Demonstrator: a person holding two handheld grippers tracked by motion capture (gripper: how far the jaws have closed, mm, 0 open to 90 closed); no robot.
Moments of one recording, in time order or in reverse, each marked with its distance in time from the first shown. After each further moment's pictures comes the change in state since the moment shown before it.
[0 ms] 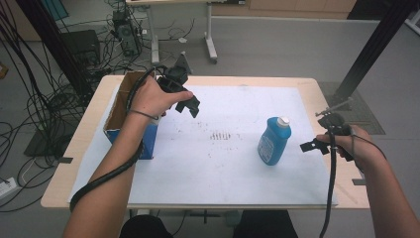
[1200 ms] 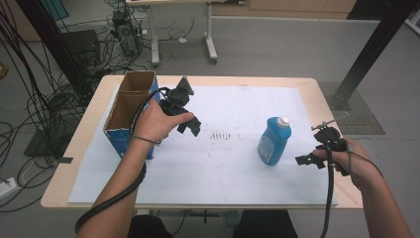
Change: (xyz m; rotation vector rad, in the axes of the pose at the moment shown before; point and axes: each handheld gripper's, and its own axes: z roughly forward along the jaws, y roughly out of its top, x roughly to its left) left arm -0.009 -0.034 0.038 0.007 -0.017 0.008; right arm 0.022 -0.029 0.012 -0.028 0.028 -0.038
